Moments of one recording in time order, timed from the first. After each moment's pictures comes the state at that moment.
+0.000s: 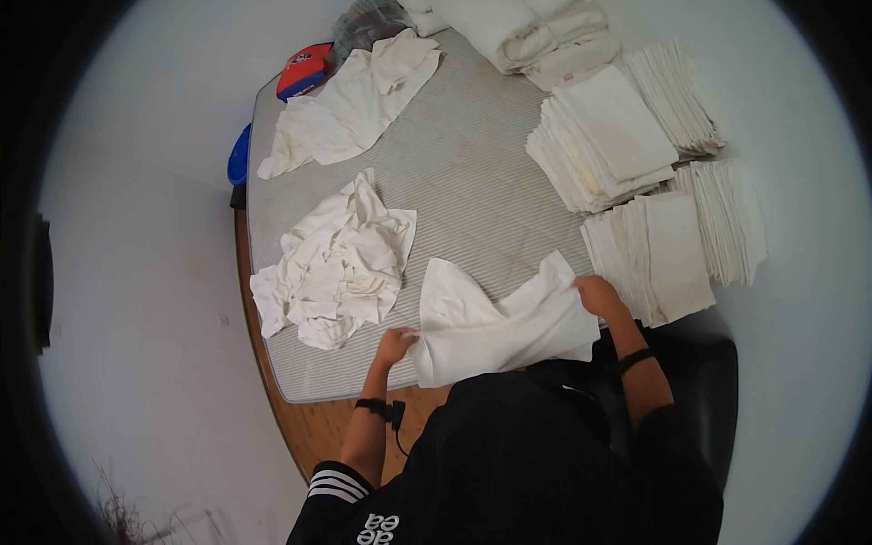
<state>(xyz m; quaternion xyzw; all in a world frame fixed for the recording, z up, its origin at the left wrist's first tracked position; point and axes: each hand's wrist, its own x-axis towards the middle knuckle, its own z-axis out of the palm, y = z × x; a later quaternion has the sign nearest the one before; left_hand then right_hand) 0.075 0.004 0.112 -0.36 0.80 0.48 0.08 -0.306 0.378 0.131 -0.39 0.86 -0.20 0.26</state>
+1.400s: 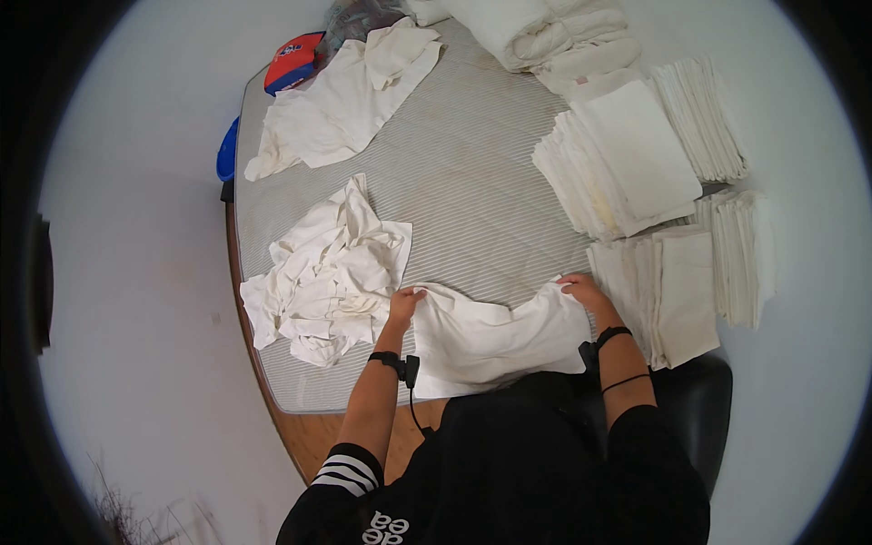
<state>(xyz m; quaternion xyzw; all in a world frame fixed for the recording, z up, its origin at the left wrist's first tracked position) -0.075 -0.052 0.036 -0.49 0.58 0.65 -0.01 -0.370 0.324 0.017 -0.08 0.76 -0.42 0.49</state>
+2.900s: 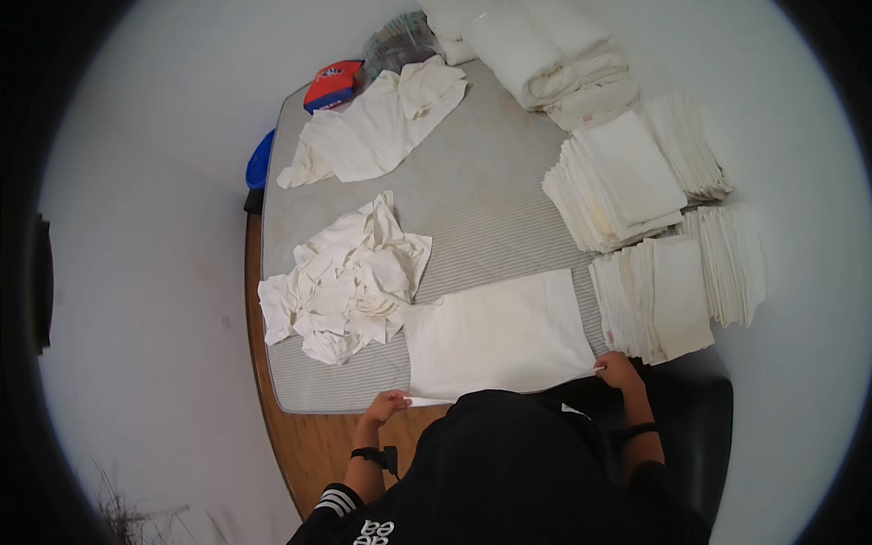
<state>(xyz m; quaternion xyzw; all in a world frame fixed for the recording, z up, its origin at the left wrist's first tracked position) 0.179 0.034 0.122 -0.46 0.53 0.70 0.11 -0.260 0.463 0.148 -0.34 0.84 -0.22 0.36</state>
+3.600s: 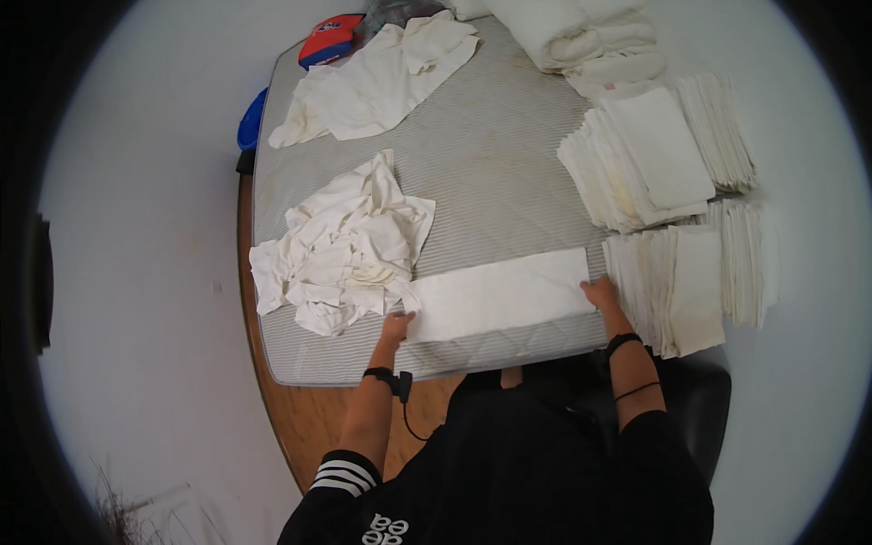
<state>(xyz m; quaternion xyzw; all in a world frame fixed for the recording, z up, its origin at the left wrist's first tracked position) 0.051 -0.028 0.049 -0.66 0.56 0.50 0.08 -0.344 0.344 0.018 -0.06 0.93 -0.22 0.30</state>
